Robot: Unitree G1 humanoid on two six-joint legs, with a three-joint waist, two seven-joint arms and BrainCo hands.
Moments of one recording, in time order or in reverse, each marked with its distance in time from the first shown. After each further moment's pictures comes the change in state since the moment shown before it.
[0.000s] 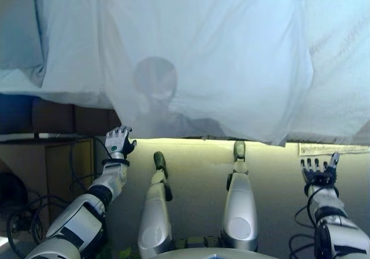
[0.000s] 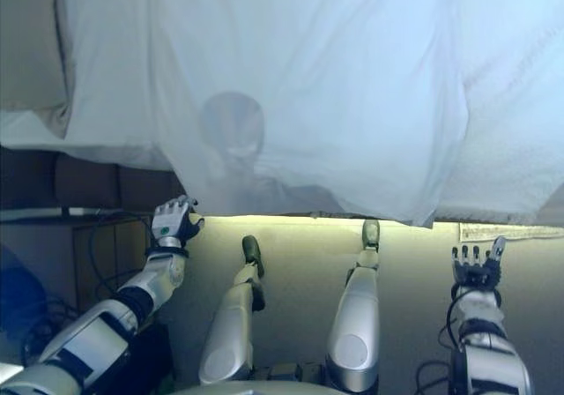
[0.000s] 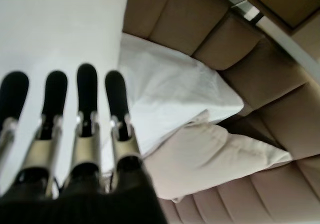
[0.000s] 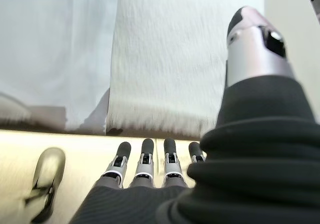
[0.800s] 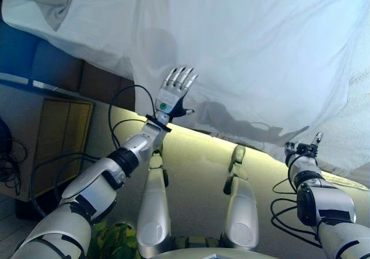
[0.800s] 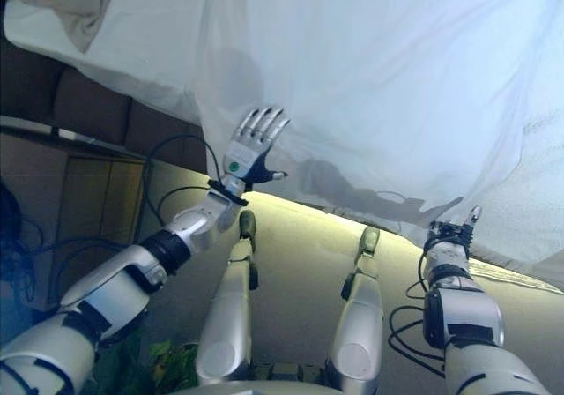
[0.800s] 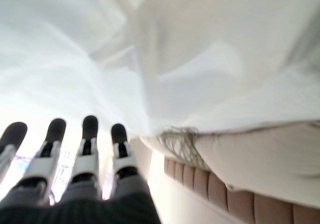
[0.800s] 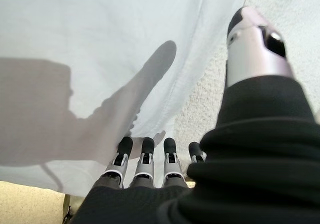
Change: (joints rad) left arm -0.306 -0.106 -0.184 -0.316 0.209 0.002 -0.036; right arm -0.262 0.114 0.093 0.116 0.160 -0.144 -0.185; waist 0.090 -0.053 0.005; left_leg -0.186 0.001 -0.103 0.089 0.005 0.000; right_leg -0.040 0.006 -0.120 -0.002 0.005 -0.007
